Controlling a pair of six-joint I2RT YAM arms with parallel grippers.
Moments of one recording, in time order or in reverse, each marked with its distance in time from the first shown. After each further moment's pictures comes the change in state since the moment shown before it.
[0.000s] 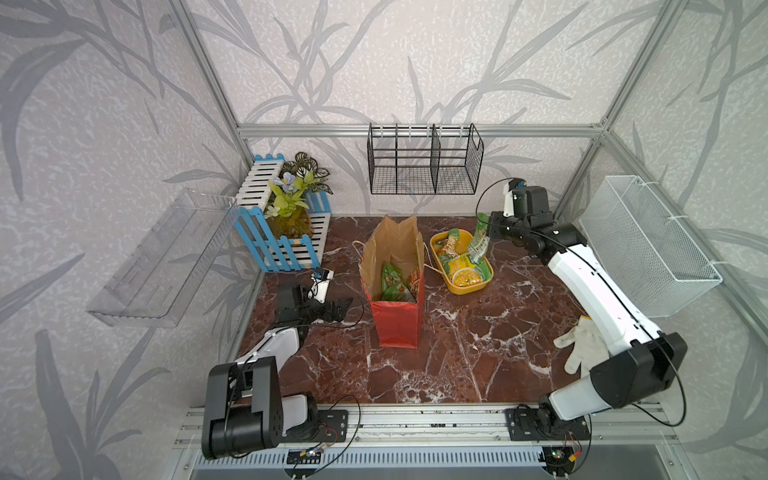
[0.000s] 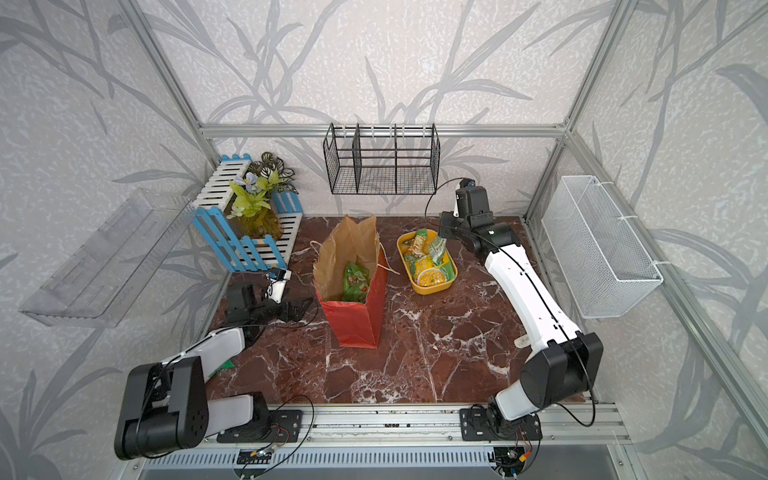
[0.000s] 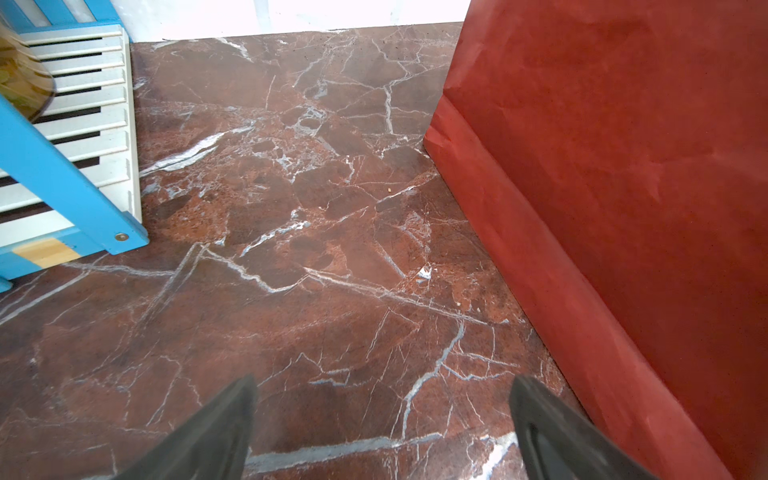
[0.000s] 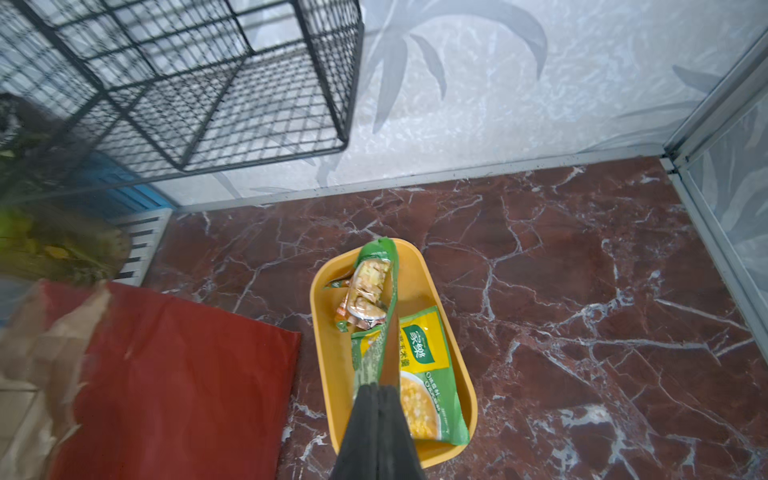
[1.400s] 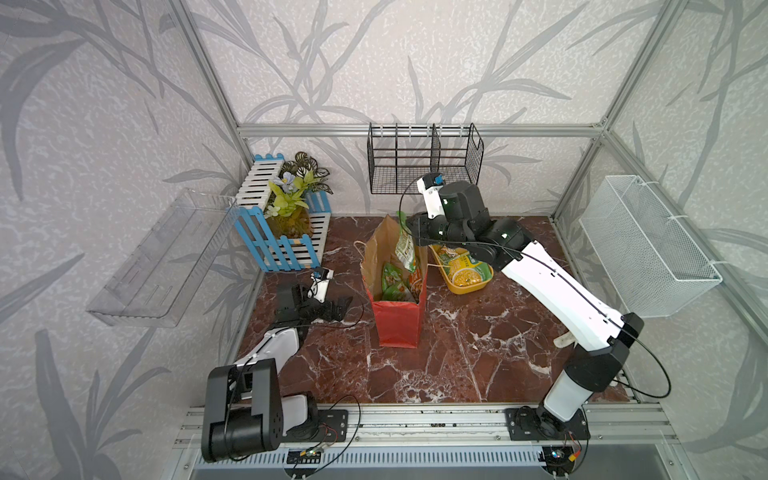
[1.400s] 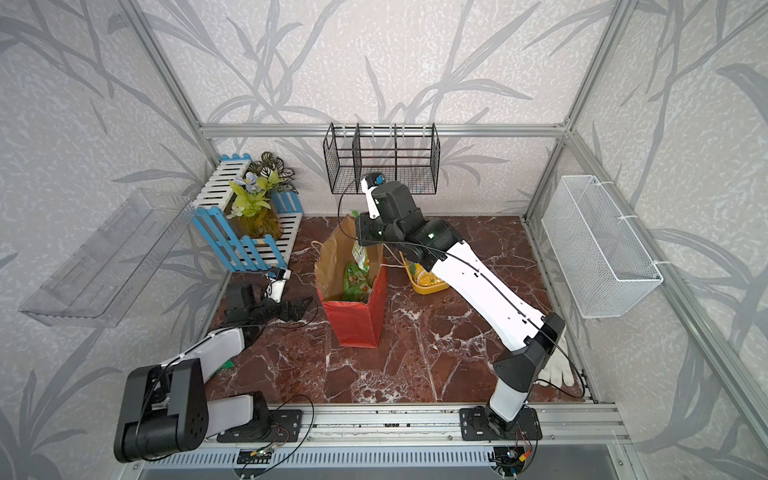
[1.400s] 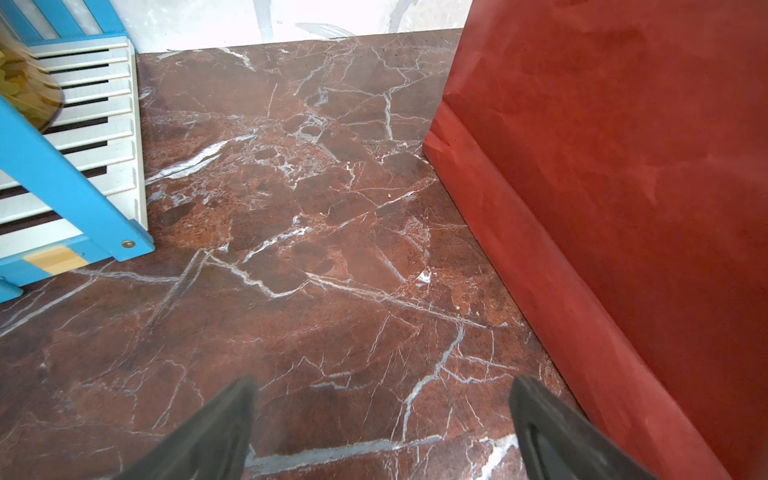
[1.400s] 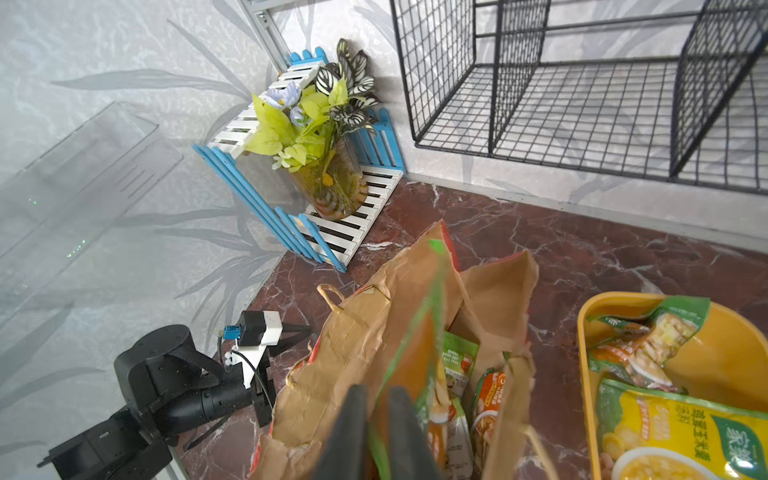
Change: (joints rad) left arm 0.000 -0.013 0.000 0.000 0.000 0.001; right arm 0.462 0.211 0.417 -0.074 -0.067 0.053
